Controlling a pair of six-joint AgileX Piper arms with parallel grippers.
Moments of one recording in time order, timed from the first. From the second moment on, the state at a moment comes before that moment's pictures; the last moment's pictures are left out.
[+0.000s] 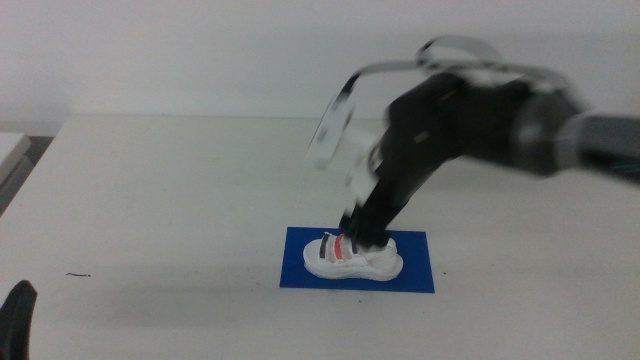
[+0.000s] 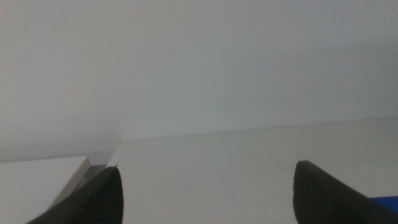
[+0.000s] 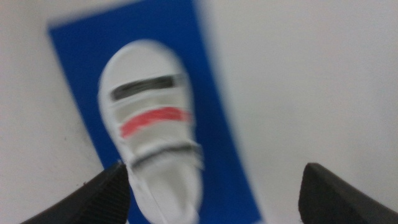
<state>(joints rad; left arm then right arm) -0.05 0.00 0.00 0.12 0.08 -0.08 0.67 1.93 -1.49 -0.08 0.81 -0.54</state>
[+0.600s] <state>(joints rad) -0.05 0.00 0.00 0.12 0.08 -0.08 0.26 0.61 -0.42 -0.15 0.32 0.06</state>
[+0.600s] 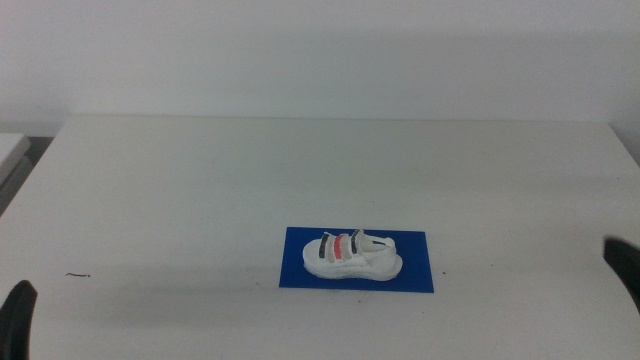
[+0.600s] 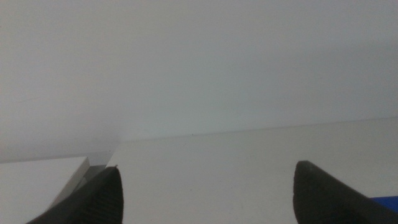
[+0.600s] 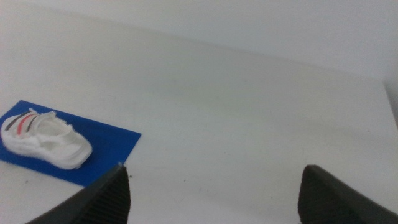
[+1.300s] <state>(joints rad) -0.05 0.00 0.00 0.12 0.08 -0.08 0.25 0.01 0.00 -0.17 0.29 0.07</state>
